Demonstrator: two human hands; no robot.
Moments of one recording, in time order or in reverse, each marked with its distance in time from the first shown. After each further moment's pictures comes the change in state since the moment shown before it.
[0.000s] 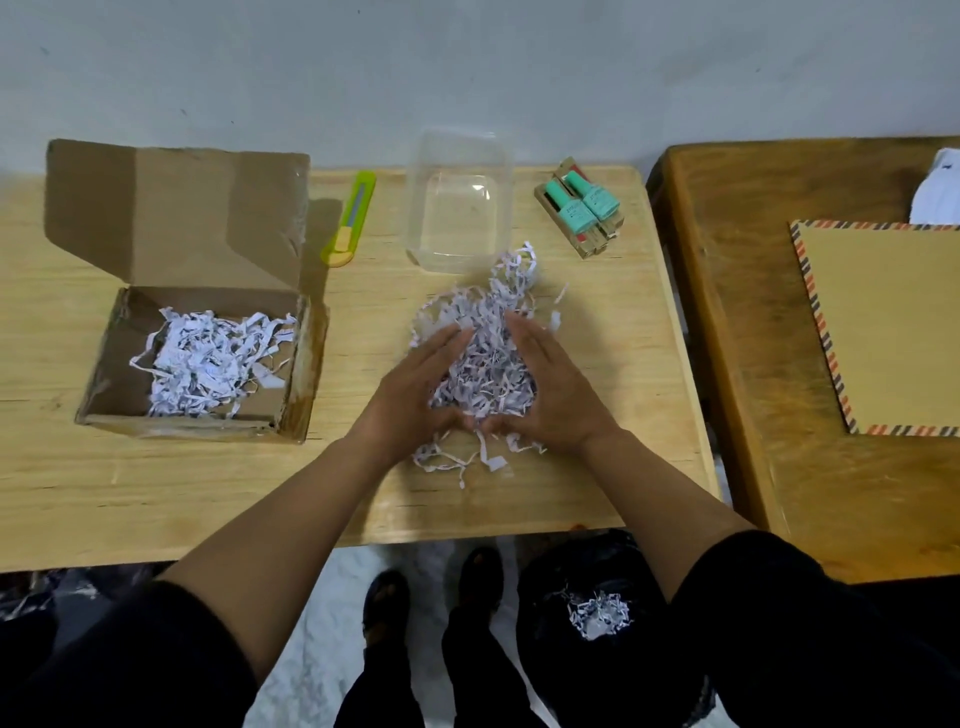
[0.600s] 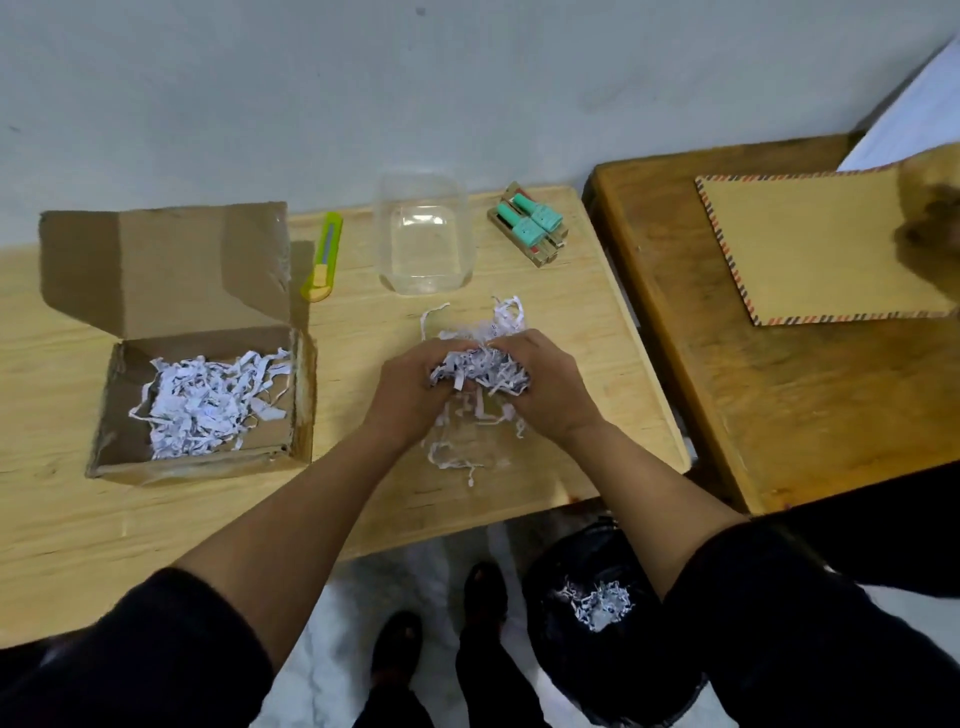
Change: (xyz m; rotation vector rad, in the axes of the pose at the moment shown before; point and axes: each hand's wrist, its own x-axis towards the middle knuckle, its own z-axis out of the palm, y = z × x) left_hand 0.007 0.047 -0.028 -0.192 0.117 -0.043; right_hand -0.014 -0.043 -0.015 -0.063 0.271 0.113
